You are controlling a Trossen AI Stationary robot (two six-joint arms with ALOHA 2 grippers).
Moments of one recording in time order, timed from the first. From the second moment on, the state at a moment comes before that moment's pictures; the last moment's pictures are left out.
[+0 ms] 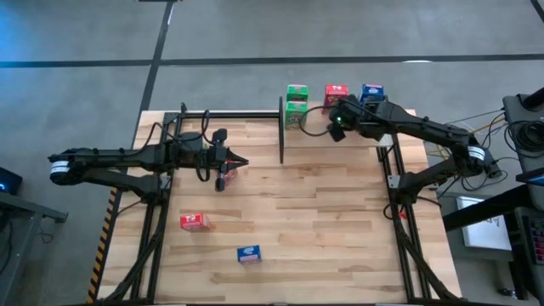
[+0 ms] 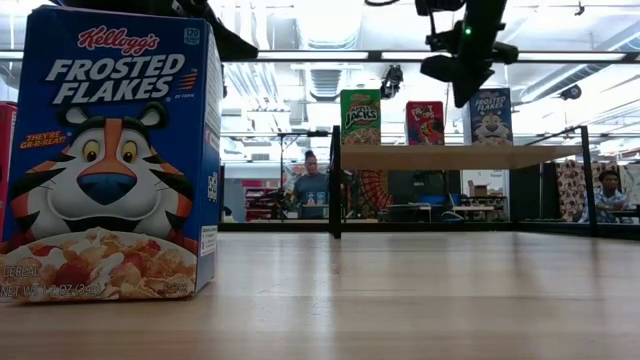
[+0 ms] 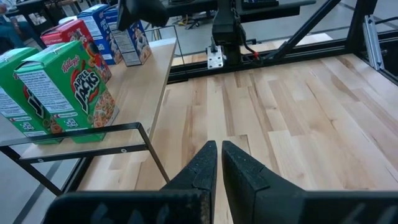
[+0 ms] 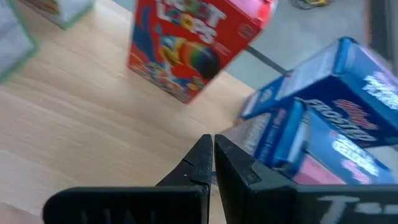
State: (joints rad) left arm 0.15 0.98 0.71 -0.02 0.06 0.22; right arm -0.41 1.35 1.34 -1.14 0.66 0.45
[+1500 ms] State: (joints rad) left arm 0.15 0.98 0.71 -0.02 0.06 0.22; right arm -0.42 1.35 1.37 -1.27 0.80 0.47
